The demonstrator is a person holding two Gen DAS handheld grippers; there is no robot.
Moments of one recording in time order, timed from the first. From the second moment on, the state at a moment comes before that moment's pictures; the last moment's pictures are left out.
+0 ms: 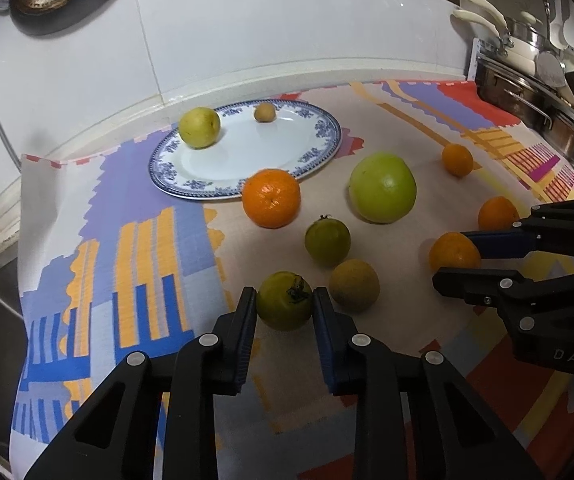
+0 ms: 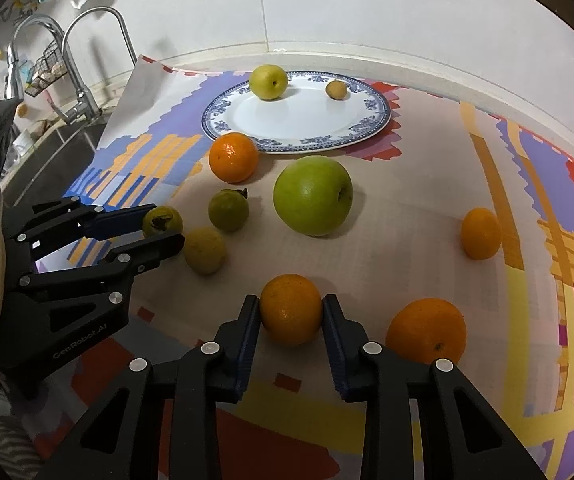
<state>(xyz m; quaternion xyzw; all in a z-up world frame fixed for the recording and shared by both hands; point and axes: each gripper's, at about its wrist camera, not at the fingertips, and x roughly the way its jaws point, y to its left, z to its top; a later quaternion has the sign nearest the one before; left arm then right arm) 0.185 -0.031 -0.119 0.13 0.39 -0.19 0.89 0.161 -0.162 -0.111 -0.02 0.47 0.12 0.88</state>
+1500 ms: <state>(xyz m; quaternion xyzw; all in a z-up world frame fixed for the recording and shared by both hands) 0.194 -0.028 0.010 0.08 0.25 -0.11 0.96 0.194 -0.176 0.019 -0.04 0.29 0.16 0.94</state>
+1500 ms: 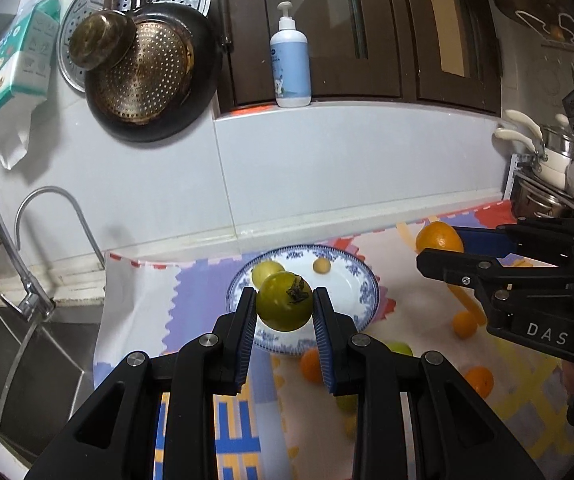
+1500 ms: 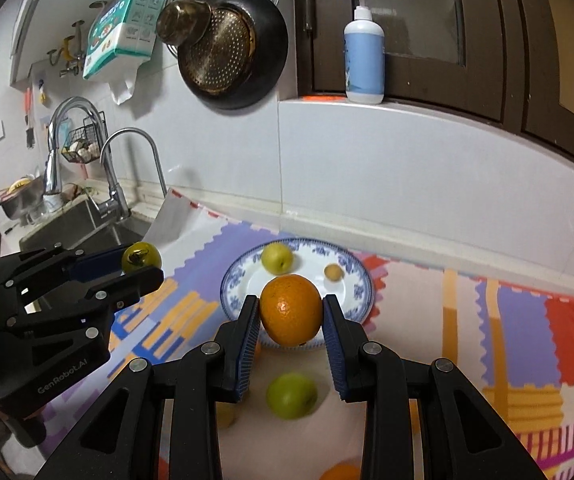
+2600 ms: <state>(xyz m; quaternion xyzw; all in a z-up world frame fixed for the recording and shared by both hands) 0.344 -0.039 -0.049 0.07 0.34 -0.12 0.93 0.344 -0.168 -0.031 -0.05 0.37 0.19 0.91</state>
